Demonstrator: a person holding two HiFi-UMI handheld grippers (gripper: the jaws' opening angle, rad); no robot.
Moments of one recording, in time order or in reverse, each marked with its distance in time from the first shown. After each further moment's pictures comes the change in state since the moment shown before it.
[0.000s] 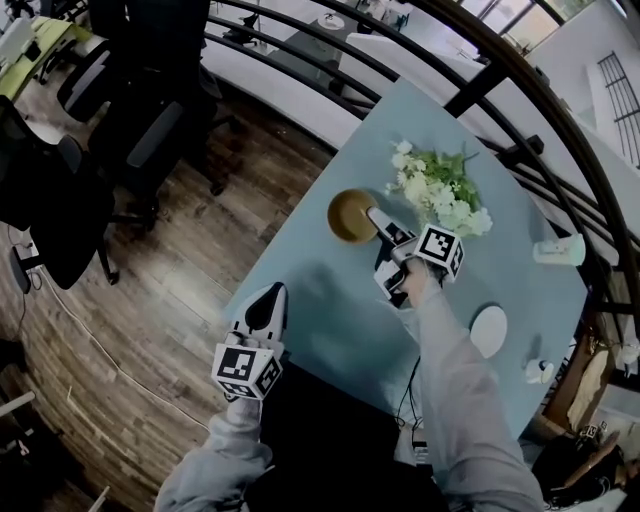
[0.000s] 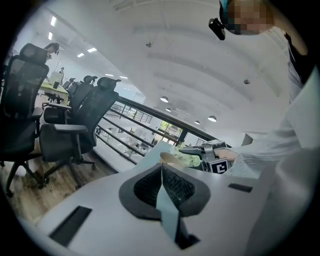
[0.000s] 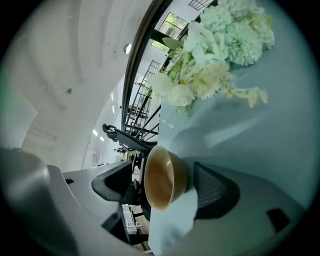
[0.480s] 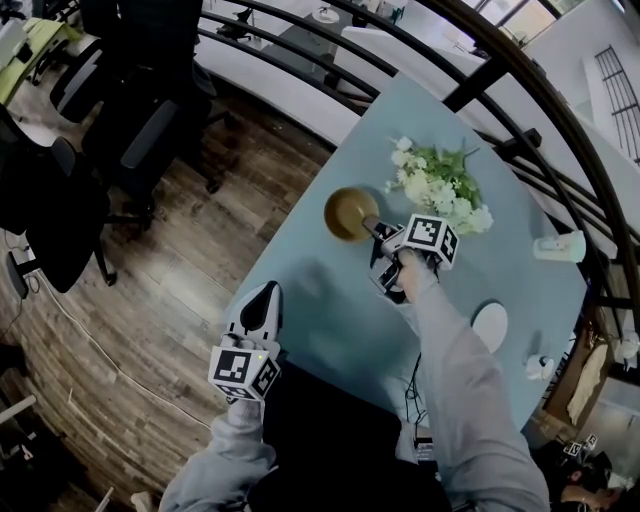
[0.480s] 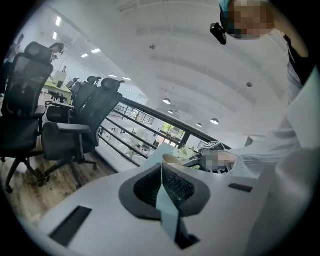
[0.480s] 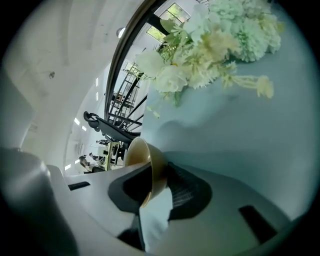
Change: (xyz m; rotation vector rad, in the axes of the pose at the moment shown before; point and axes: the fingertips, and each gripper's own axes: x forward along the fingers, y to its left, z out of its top) left arm 0.001 0.014 0.004 -0.027 -0.026 0.022; right arm 0.016 -0.025 -0.014 -0.021 0.114 -0.199
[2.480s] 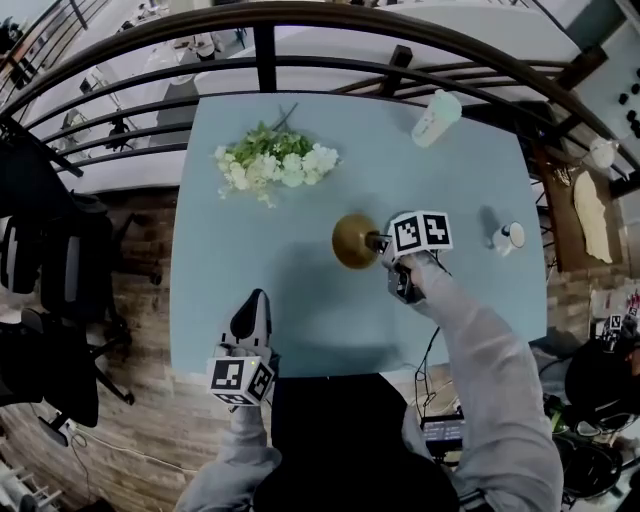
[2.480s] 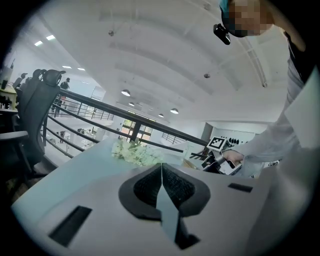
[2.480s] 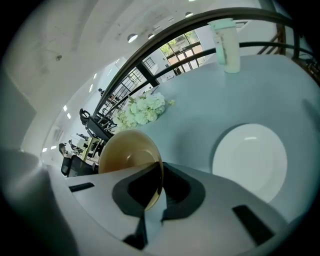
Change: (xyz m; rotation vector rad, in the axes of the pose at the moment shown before) left arm 0.022 -0.207 -0.043 0.196 0.101 -0.443; right arm -0.283 -0.170 -0.016 -0.167 -0.134 -0.251
